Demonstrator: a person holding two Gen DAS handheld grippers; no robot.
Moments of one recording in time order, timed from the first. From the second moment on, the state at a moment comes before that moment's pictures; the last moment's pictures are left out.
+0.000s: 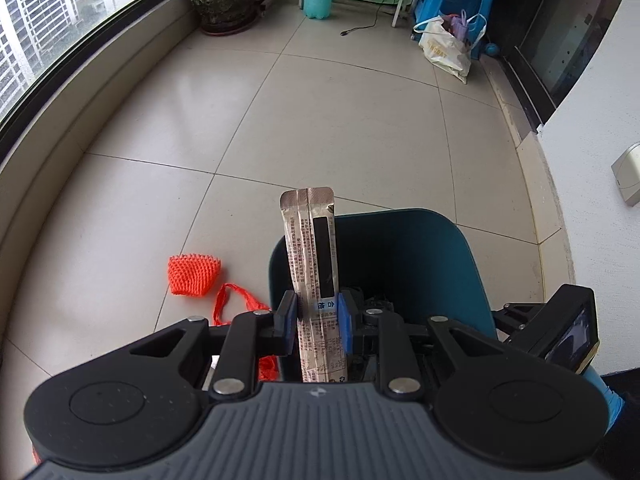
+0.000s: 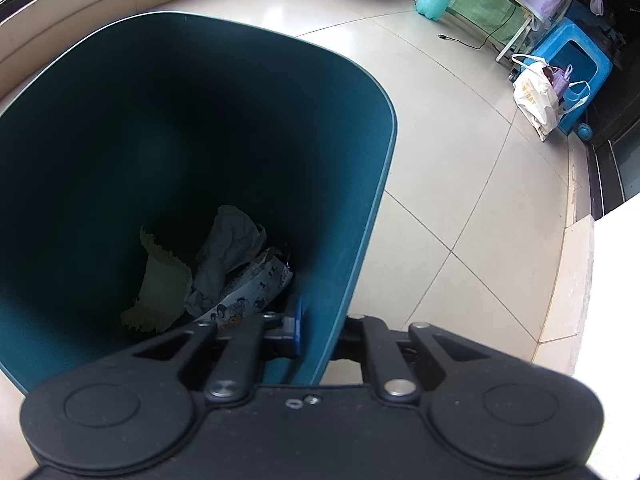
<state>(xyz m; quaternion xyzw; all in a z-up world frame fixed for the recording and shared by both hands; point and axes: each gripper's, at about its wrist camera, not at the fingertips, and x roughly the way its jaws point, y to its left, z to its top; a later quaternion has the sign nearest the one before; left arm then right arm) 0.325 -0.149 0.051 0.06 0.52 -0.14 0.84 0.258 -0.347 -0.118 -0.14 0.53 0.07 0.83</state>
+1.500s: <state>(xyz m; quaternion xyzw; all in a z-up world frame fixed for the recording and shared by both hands) 0.325 -0.165 -0.067 0.08 0.57 -0.16 0.80 0.260 -0.351 -0.124 -0.13 0.53 0.07 0.84</state>
